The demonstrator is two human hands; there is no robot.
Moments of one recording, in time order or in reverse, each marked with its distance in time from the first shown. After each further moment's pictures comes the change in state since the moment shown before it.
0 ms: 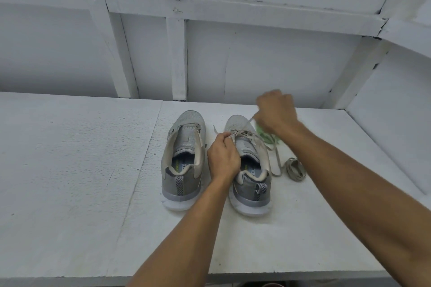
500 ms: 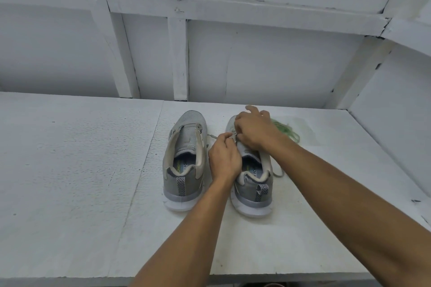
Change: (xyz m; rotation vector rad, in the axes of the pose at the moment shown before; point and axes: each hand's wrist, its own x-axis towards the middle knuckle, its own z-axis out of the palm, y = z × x) left_hand 0.002 -0.002 0.001 0.000 0.001 0.009; right_hand -0.012 -0.036 0.024 0.153 -0.239 -0.236
